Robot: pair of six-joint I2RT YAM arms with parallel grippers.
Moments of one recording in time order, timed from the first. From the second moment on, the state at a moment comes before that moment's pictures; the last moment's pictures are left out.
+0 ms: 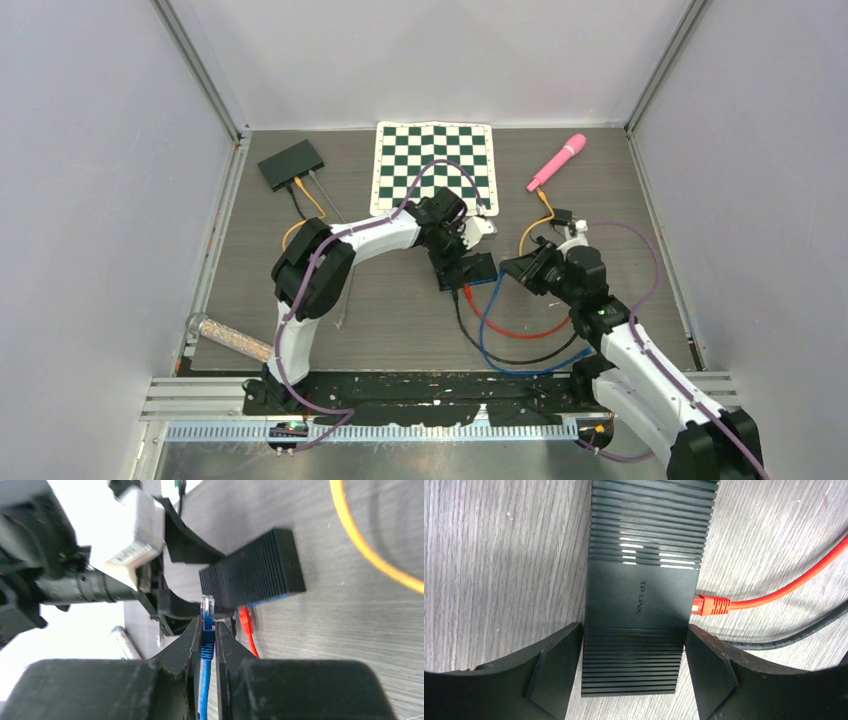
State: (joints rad) left arm -0.77 2.06 1.49 -0.53 0.39 0.34; right arm 0.31 0.81 0.30 0.06 -0.27 0.98
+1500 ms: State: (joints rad) left arm -0.74 1.64 1.14 -0.27 0.34 0.14; right arm 0.12 1.36 1.26 -0.42 -0.24 0.44
